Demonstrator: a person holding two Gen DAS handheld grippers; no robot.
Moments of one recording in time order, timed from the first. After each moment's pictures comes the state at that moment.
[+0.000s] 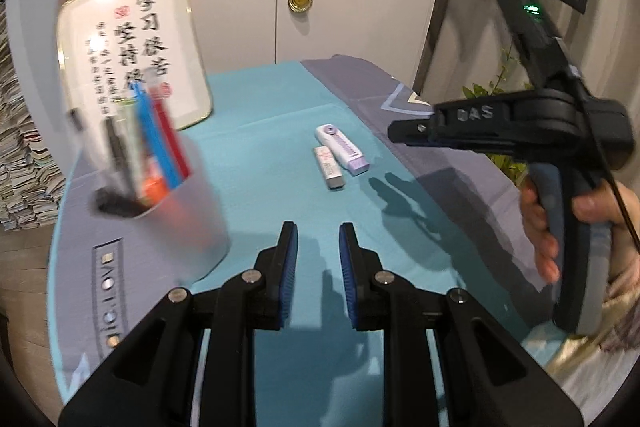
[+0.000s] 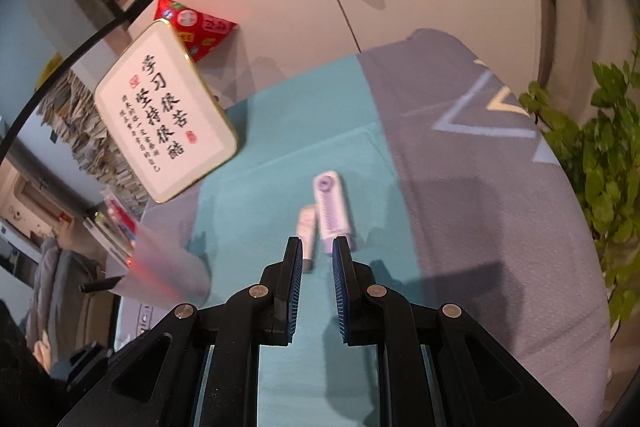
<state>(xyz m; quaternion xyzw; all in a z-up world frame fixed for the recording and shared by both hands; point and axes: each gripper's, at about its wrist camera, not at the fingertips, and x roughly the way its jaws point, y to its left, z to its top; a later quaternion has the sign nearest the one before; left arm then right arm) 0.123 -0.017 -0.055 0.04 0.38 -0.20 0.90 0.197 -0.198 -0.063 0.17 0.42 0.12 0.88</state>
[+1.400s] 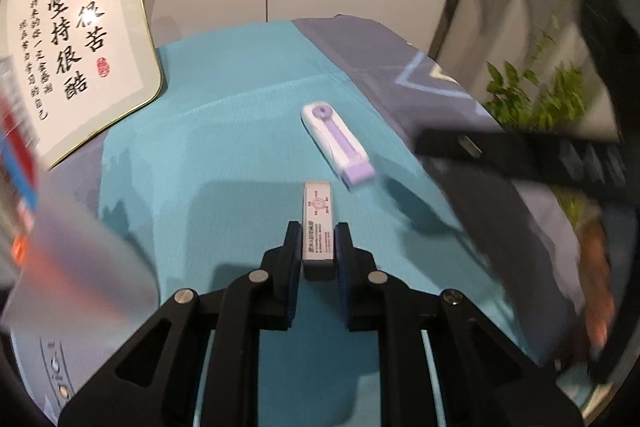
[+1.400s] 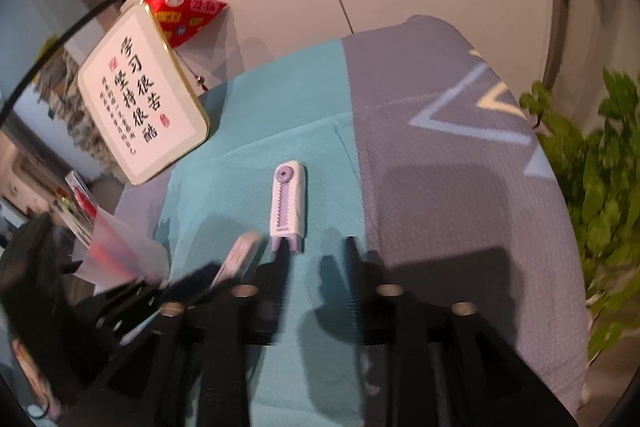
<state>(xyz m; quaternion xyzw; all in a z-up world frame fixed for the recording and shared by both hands) 0.186 -0.062 -0.095 0.05 0.43 -0.19 0.88 0.222 -0.214 -0.081 0.13 0.45 0.13 0.88</state>
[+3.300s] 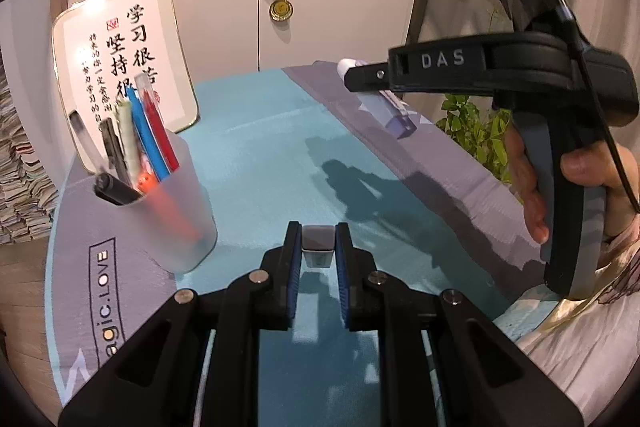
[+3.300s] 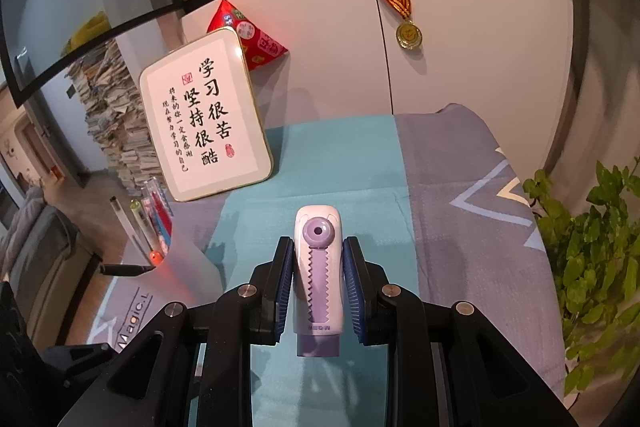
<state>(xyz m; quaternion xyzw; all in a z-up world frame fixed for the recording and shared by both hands) 0.083 -0.014 -0.050 0.05 0.35 -0.23 0.91 0.176 -0.163 -0.019 0.06 0.34 0.14 0.93</state>
